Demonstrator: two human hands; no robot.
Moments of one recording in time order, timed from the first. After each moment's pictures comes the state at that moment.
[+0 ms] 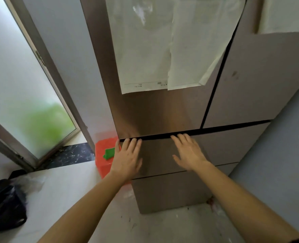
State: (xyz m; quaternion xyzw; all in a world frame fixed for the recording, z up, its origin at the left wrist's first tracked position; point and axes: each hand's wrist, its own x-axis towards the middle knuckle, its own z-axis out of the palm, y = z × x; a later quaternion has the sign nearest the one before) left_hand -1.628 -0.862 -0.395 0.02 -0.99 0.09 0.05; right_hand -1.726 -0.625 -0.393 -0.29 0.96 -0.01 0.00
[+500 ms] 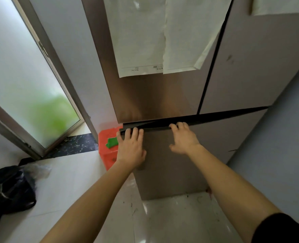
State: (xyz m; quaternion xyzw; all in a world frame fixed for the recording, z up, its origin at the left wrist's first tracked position) left_hand -1.605 -0.820 -0.382 0.09 -0.99 0.09 0.04; right_hand -1.709 -0.632 -0.376 -0.24 0.97 -0.05 0.06
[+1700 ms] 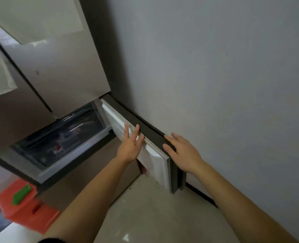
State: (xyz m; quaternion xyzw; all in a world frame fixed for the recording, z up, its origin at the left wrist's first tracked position) left_hand -1.518 -0.391 -0.380 -0.19 -0.93 -0.31 -0.08; right_hand -1.395 -0.197 -0.372 0.08 0.95 -0.31 -0.03
